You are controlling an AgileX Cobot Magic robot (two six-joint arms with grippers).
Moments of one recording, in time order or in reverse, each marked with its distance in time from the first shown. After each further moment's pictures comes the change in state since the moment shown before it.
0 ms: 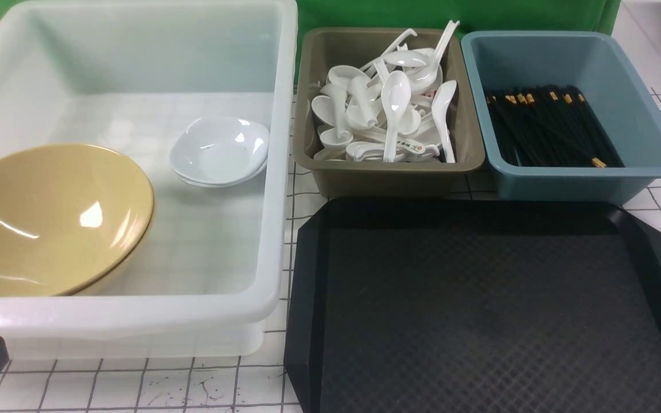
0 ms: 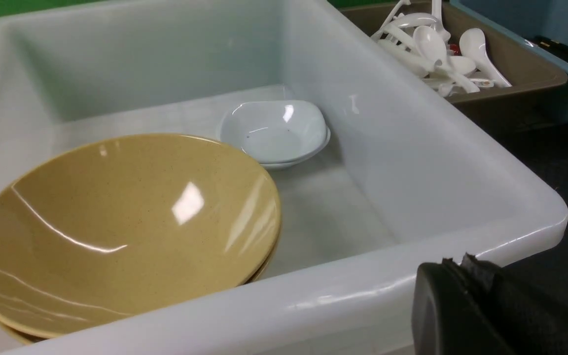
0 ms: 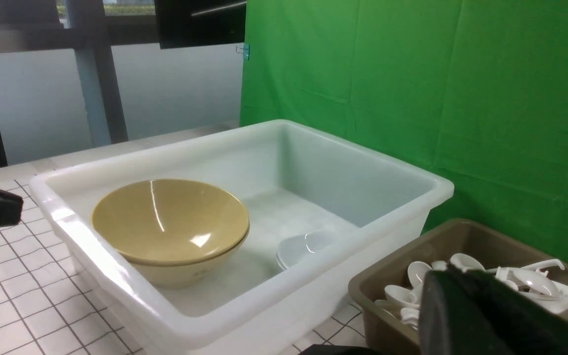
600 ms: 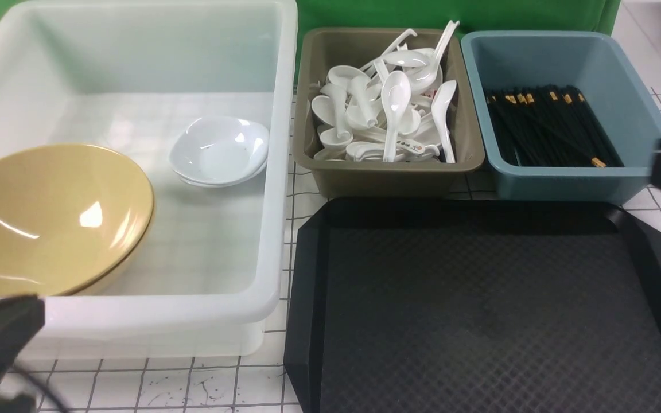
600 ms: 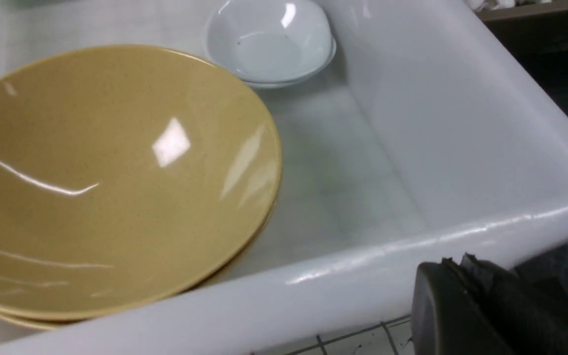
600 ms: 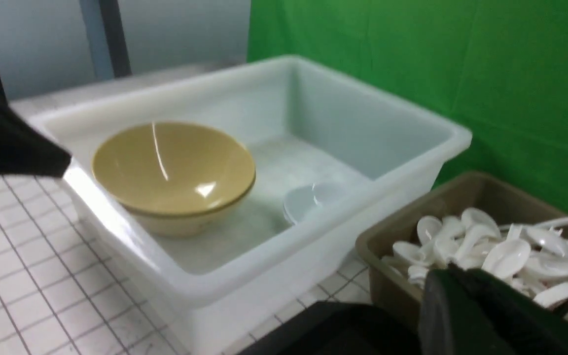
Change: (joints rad) right arm 0.000 0.055 -0.045 -0.005 0.067 -0.005; left arm 0.000 0.285 -0.071 0.000 0.002 0.000
